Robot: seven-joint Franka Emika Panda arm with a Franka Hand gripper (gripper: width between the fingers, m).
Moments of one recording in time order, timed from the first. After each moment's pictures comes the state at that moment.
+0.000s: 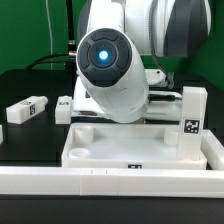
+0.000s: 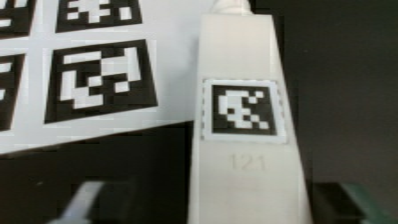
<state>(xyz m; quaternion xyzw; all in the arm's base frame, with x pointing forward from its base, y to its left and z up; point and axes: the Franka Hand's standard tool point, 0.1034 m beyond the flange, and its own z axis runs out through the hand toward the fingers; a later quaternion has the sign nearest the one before) 0.422 0.031 0.008 -0.88 0.11 0.46 0.09</state>
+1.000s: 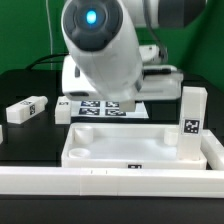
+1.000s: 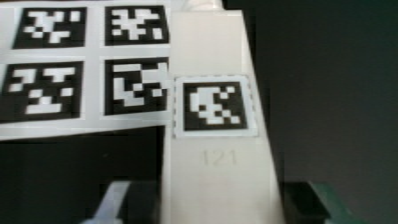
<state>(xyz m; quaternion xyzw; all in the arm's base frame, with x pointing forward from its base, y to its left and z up) 0.460 0.010 0.064 -0.89 0.06 0.44 0.11</state>
